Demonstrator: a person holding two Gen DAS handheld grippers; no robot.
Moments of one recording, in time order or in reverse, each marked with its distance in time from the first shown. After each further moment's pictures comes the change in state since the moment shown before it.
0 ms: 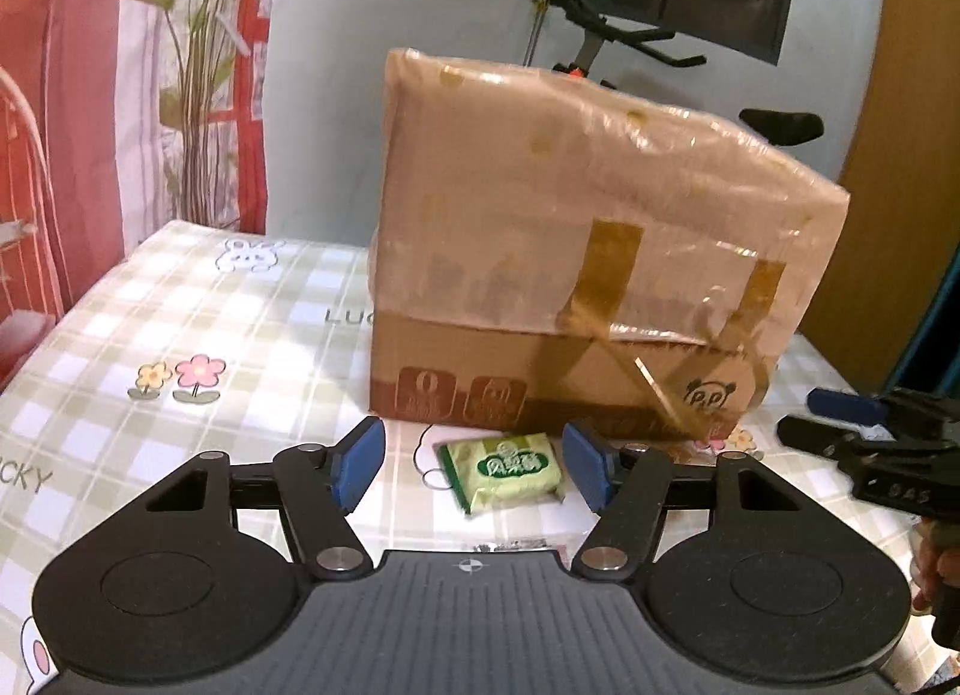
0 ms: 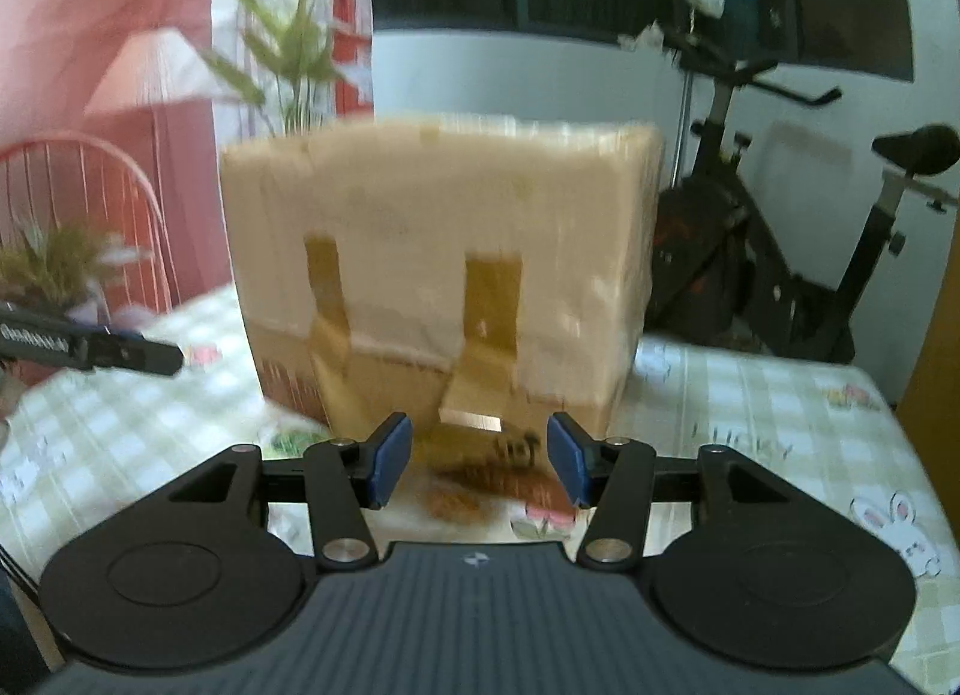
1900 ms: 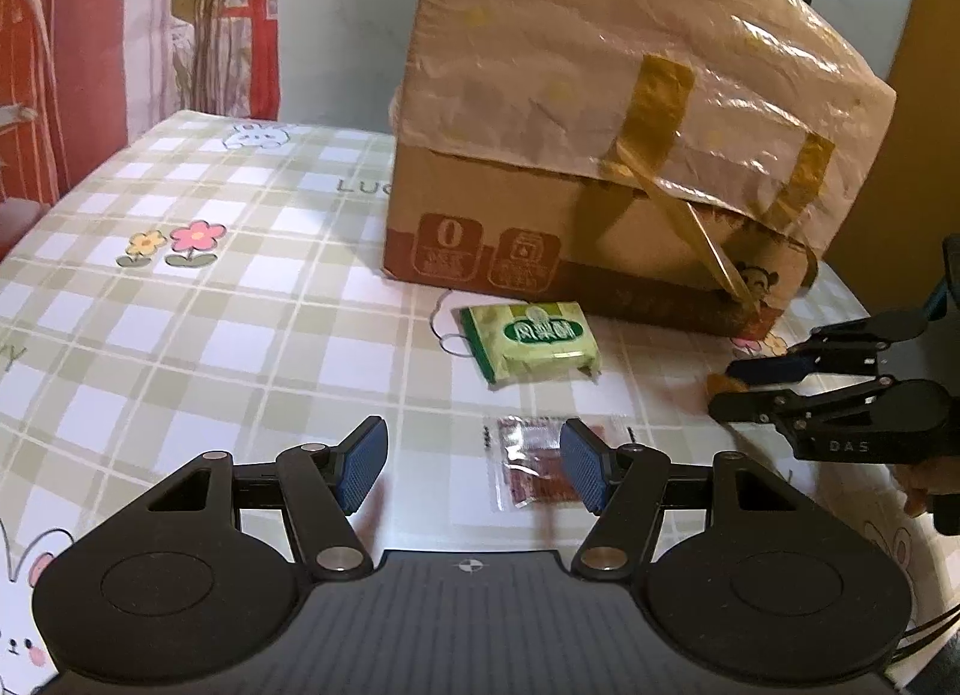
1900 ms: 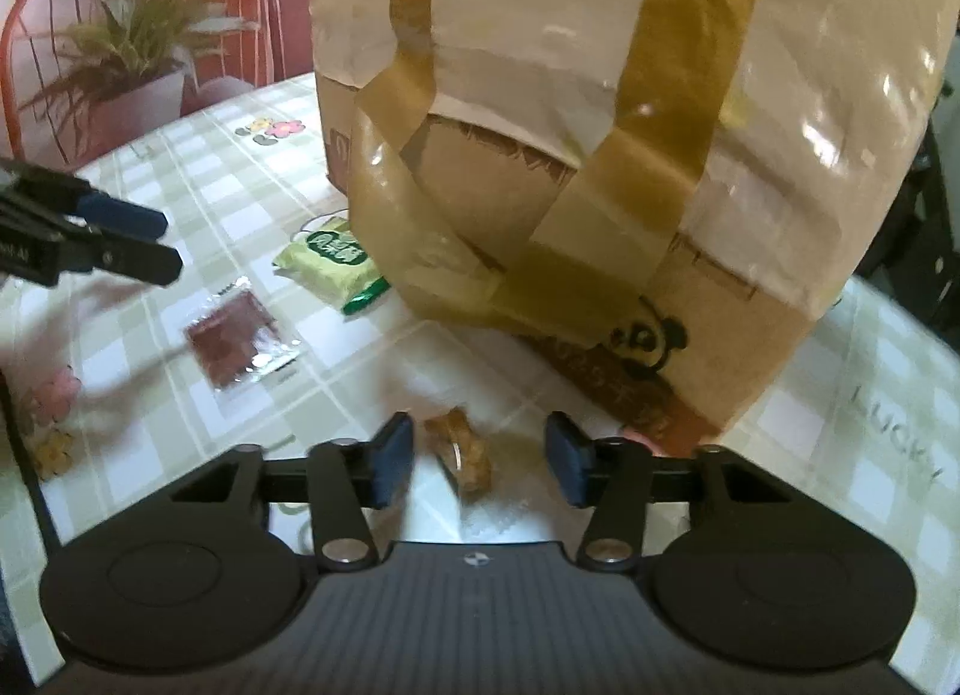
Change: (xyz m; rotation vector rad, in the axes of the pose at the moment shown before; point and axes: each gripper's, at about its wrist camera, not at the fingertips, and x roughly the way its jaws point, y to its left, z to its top) left arm 0.022 0.010 -0.044 -0.034 0.160 -0.005; right arm 0.094 0.003 -0.018 -0.259 0.343 0.264
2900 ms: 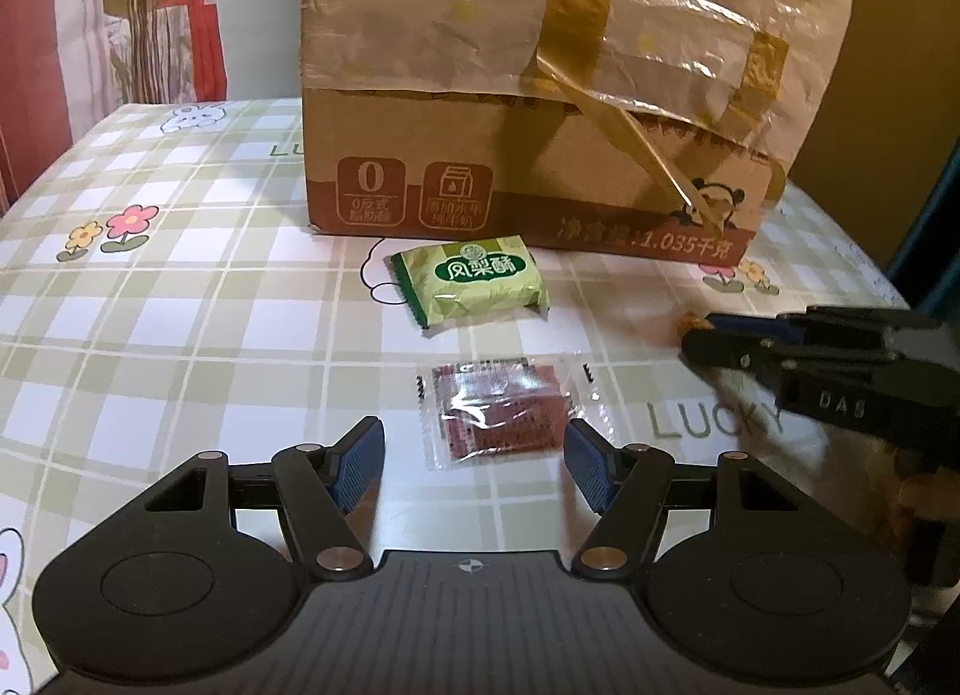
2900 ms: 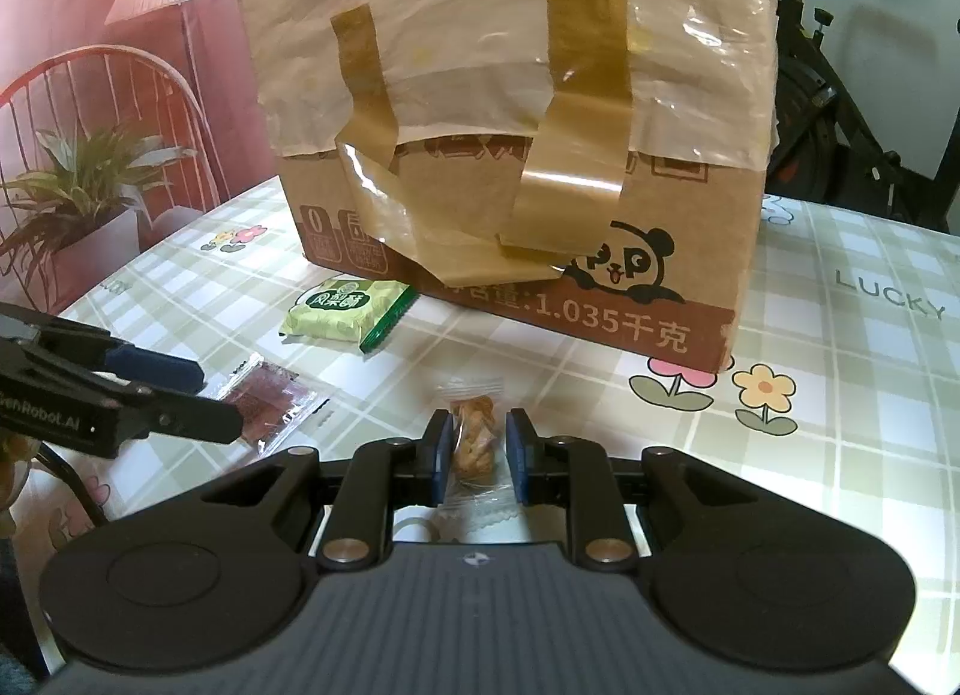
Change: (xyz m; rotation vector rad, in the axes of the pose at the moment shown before) left arm 0.022 -0.025 -0.014 0.112 0.070 -0.018; right arm -0.013 0.022 -0.038 0.292 -0.194 -0.063
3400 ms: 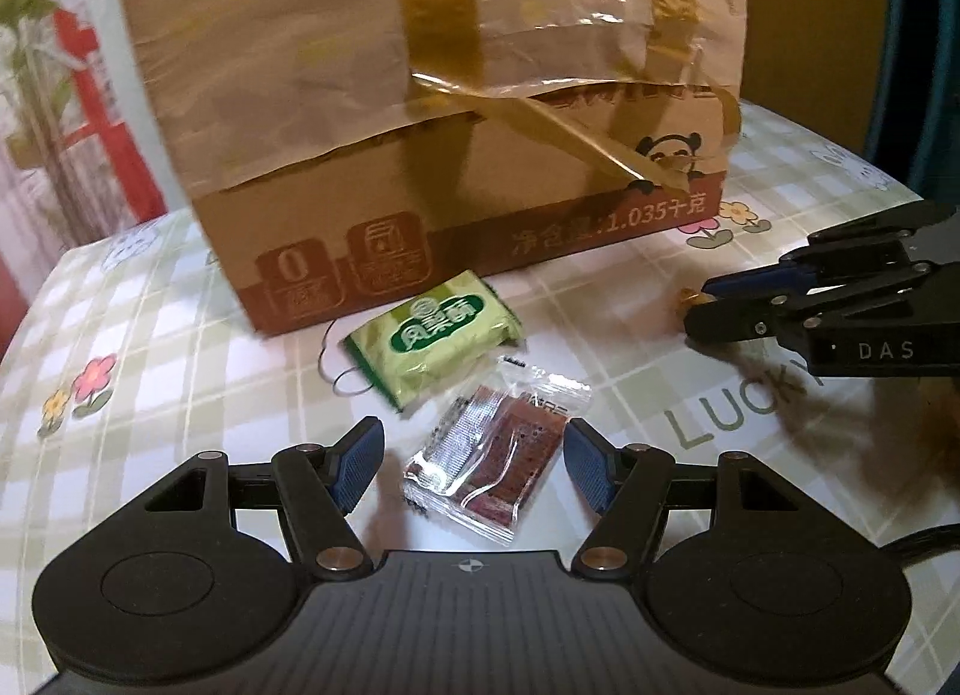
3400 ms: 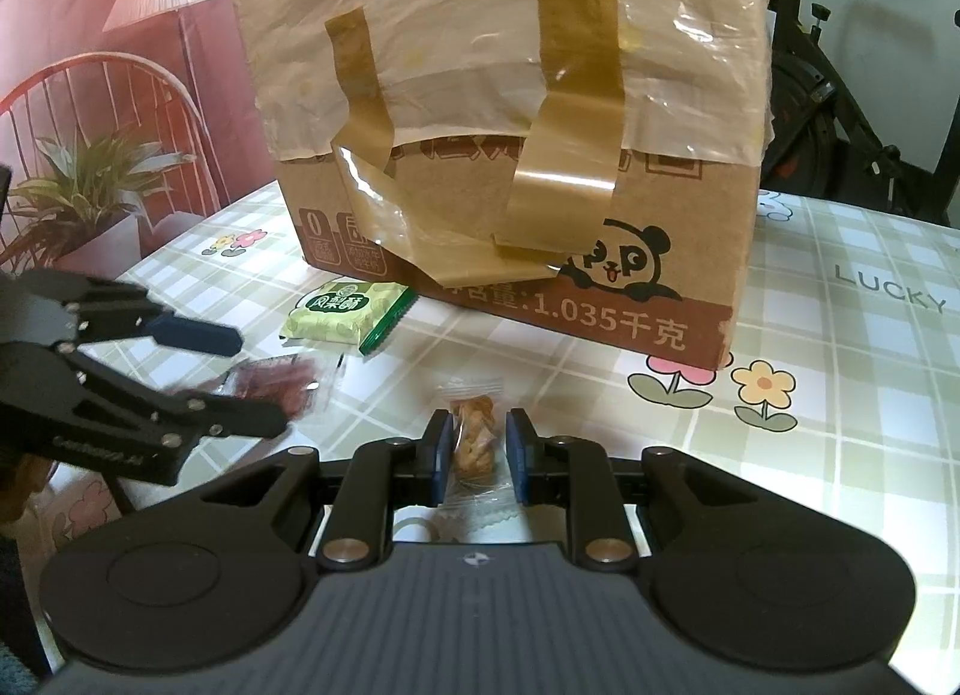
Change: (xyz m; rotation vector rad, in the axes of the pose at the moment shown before) left arm 0.025 -0.020 0.019 0.317 -0.032 0.016; right arm -0.002 -0.001 0.000 0.013 -0.002 0.004
